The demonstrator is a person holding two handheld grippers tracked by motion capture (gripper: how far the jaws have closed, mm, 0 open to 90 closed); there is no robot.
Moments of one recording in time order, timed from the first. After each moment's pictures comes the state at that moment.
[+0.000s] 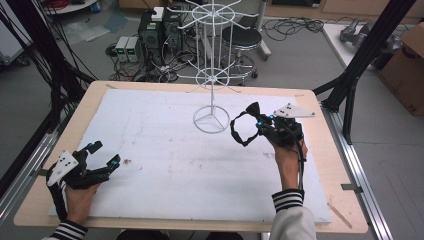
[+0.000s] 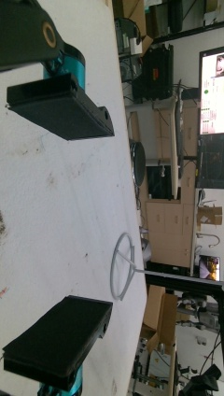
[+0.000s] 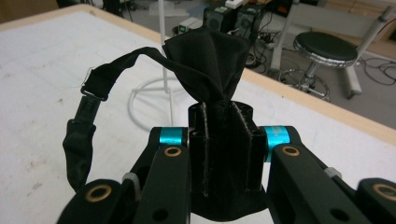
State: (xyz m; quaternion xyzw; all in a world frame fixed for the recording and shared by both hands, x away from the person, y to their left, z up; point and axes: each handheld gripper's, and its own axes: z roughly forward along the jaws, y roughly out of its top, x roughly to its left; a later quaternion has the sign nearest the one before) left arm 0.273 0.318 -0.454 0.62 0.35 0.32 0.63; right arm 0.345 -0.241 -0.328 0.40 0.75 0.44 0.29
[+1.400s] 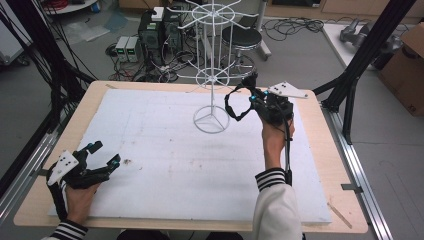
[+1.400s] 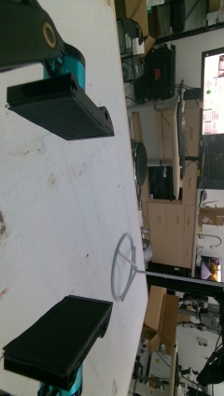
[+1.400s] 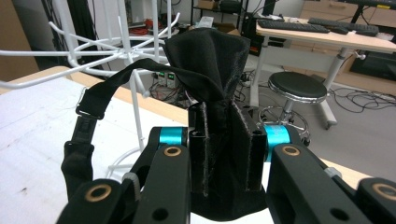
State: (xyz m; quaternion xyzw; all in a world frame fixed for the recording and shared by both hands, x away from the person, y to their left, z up) left arm 0.274 0.318 -0.454 0.62 0.35 0.32 0.63; right arm 0.386 -0.215 -0.301 0.41 0.68 0.49 0.34
